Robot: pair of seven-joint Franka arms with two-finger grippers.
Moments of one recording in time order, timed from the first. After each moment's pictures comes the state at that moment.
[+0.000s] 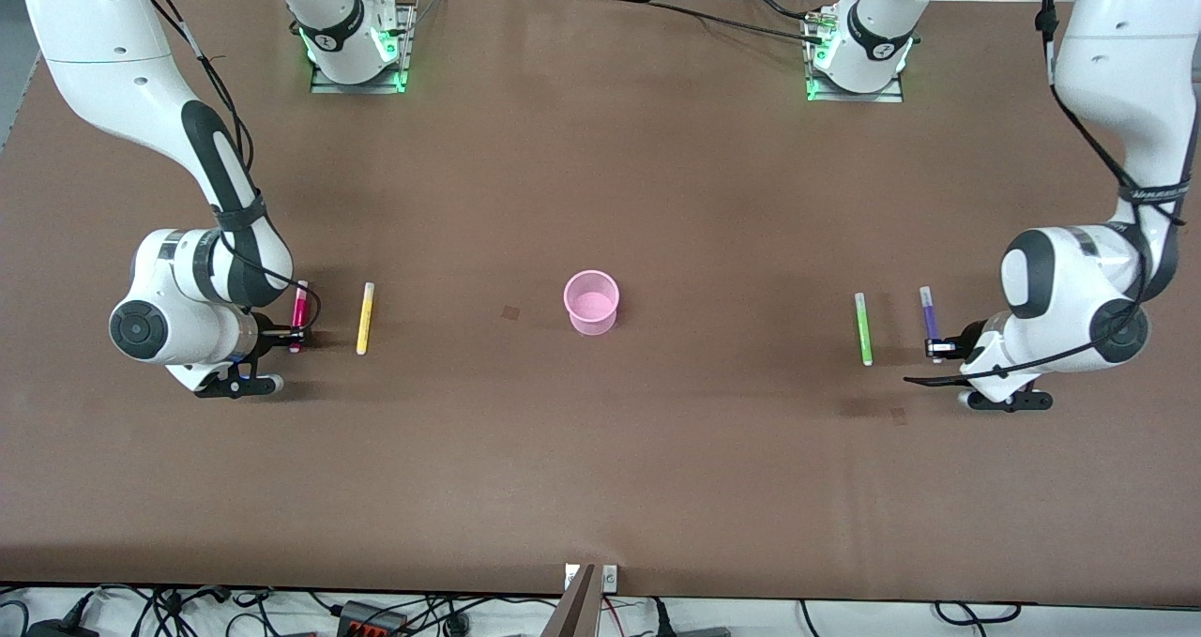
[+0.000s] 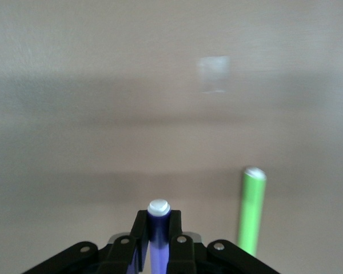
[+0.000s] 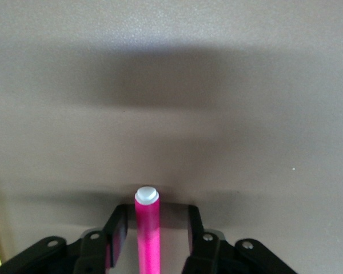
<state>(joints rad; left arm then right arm) 0.15 0.58 -0.10 -1.66 0.00 2.05 0.07 -0.01 0.69 -0.02 -1.71 -0.03 2.18 -0.09</state>
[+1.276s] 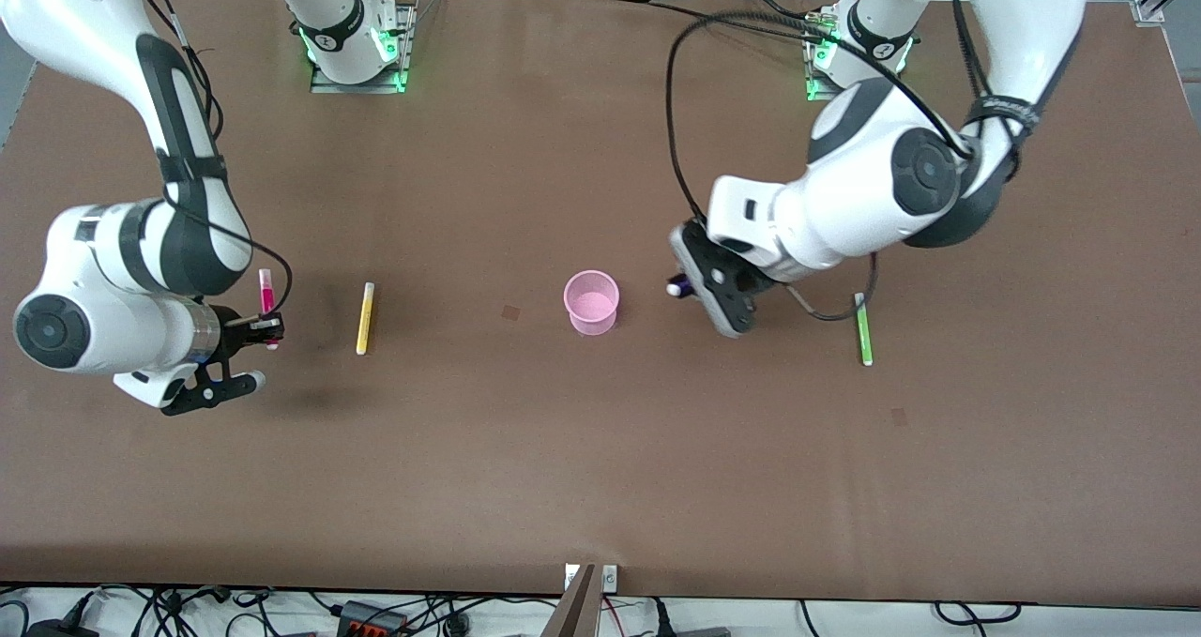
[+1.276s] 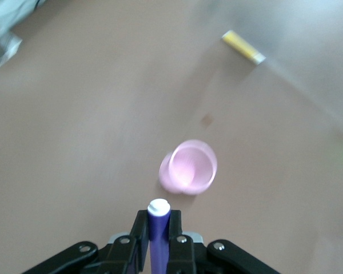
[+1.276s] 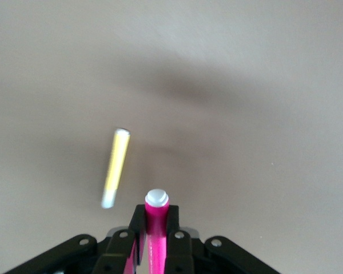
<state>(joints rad) 0.13 0.56 -0.81 -1.46 -0.07 2.14 0.51 0.01 0.57 0.06 -1.43 -0.03 1.78 -0.23</state>
